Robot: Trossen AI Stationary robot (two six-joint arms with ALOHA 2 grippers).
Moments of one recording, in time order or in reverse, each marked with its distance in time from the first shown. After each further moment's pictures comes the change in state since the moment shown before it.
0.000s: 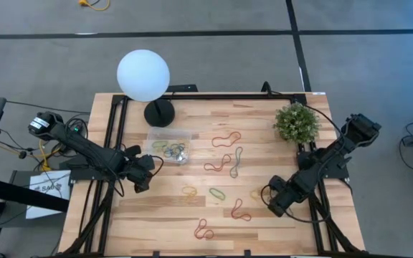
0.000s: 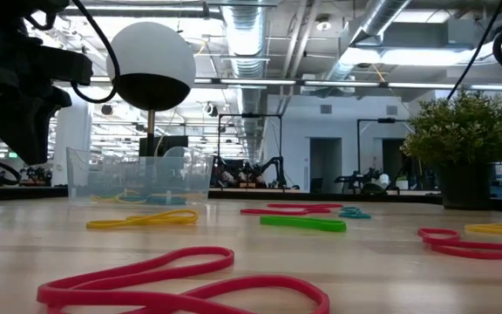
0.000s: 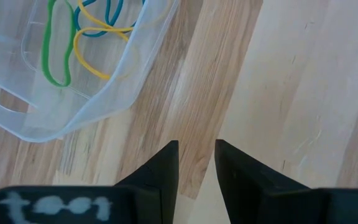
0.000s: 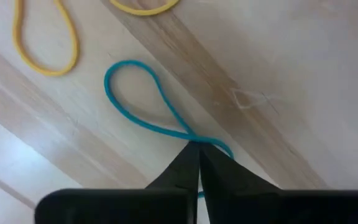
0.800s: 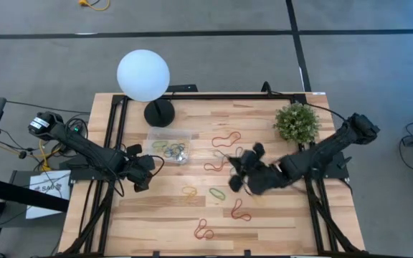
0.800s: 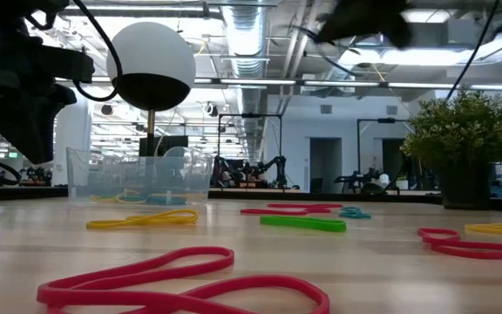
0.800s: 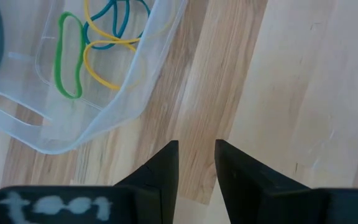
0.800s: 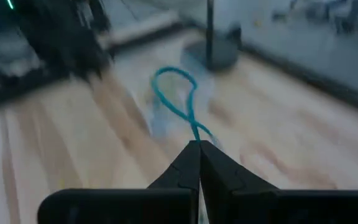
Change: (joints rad) left arm 0.000 0.000 0.000 0.000 -0.036 0.058; right arm -0.249 -0.014 0.412 0.394 0.914 -0.782
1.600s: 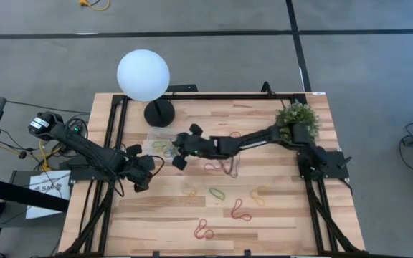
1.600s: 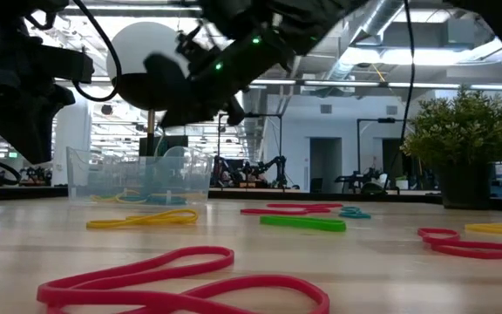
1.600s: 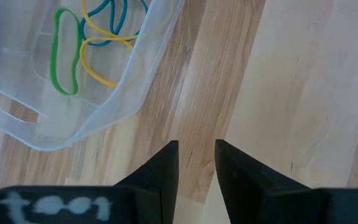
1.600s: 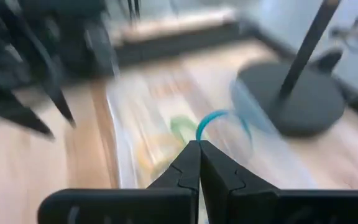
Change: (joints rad) left arm 0.000 0.000 0.000 0.001 0.013 -0.019; right arm -0.441 0.724 0.565 0.351 -0.512 -0.507
